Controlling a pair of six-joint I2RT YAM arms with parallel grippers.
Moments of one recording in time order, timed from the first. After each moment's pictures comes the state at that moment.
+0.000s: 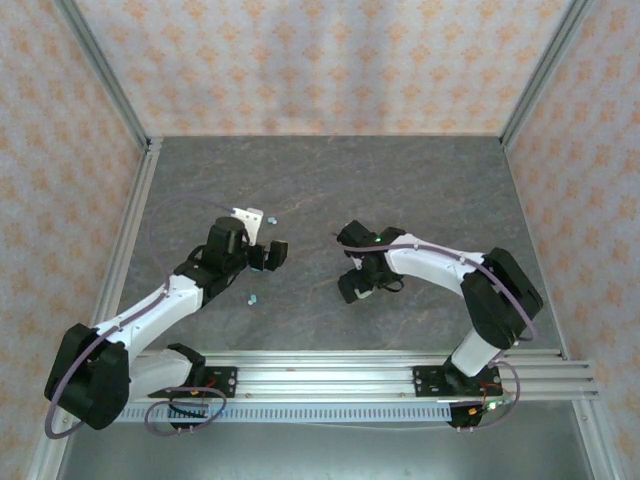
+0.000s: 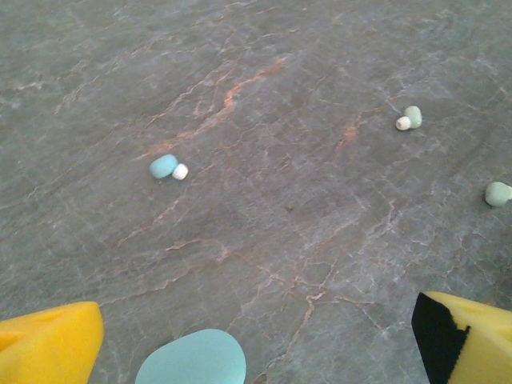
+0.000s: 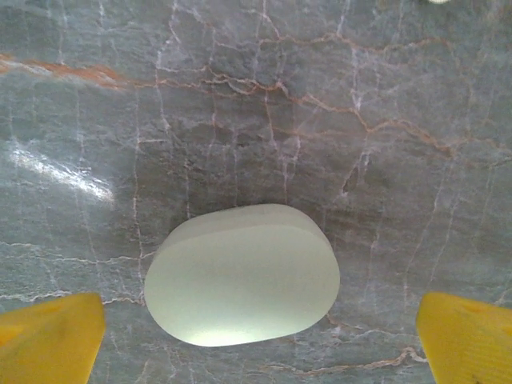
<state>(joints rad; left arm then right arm) -0.39 1.14 0.59 -0.07 0.01 -0.15 0.75 1.63 1.03 -0.84 0.05 0.26</state>
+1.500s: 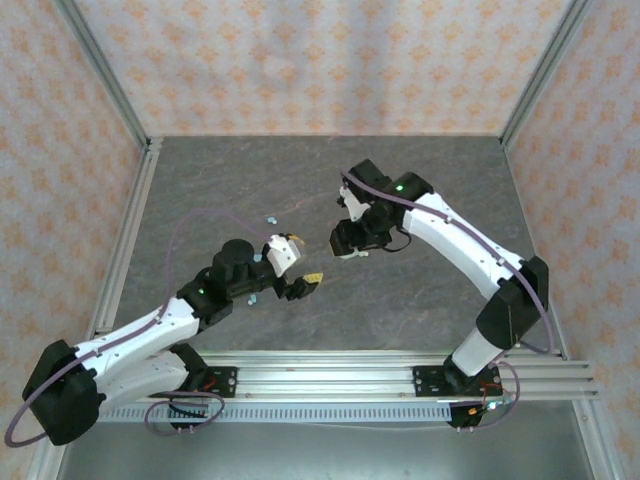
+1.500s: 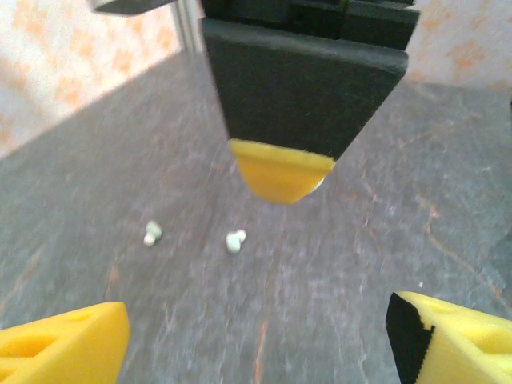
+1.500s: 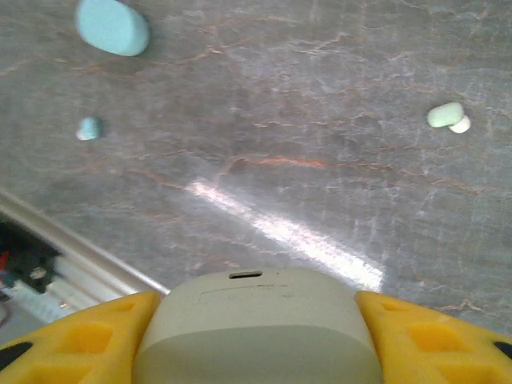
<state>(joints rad) -0.69 0.99 0.53 0.17 0.29 0.18 0.67 1.60 1.58 -1.22 -0.27 0.34</state>
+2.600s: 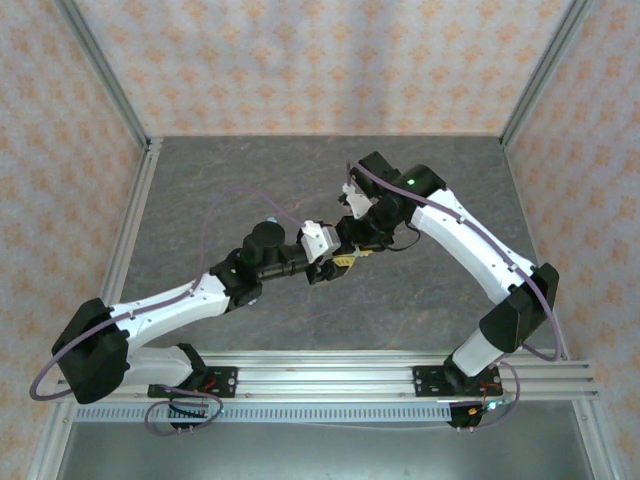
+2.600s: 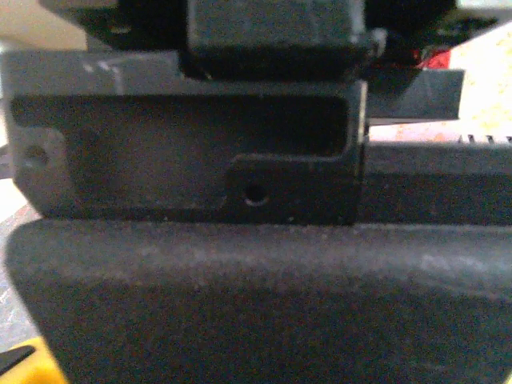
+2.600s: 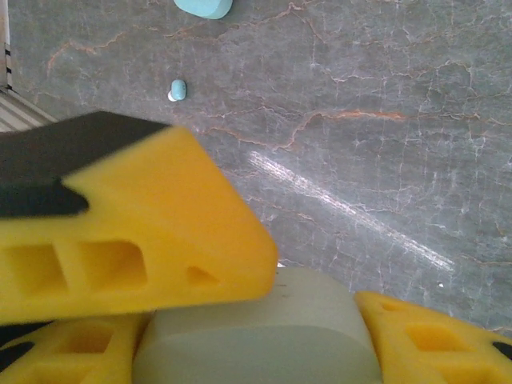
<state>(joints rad) -0.77 1.25 0.74 0.31 0.35 0.19 0.65 1.58 1.65 -1.32 -0.43 0.38</state>
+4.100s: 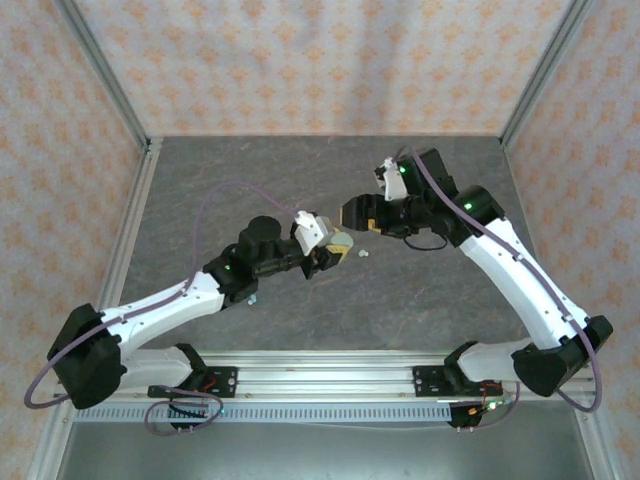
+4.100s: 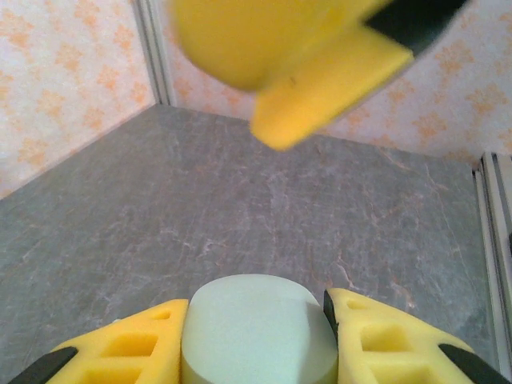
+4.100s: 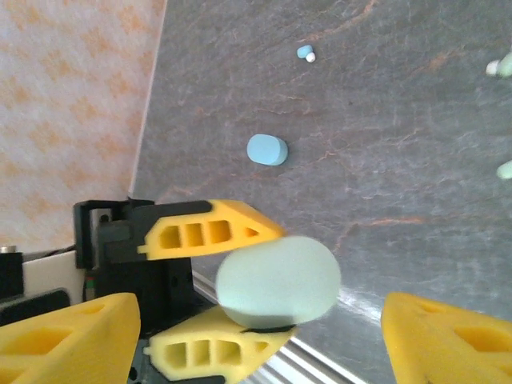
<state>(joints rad) -0.73 1.20 0.76 0.22 0.30 0.09 0.55 1.28 1.46 -0.98 -0.43 0.63</state>
